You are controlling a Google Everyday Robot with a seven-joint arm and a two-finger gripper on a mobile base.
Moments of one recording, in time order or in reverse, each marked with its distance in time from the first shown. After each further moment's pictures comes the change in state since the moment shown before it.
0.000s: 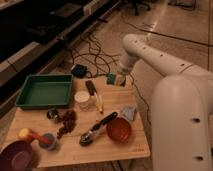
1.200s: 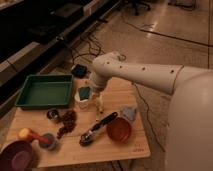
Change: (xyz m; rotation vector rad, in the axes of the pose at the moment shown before) arm 0.122 -0.084 0.041 -0.104 0.079 -0.460
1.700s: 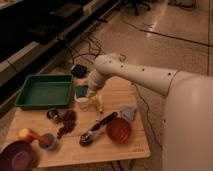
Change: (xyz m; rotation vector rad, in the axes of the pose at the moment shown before) arm 0.010 0.022 0.018 -0.021 0.117 -0.016
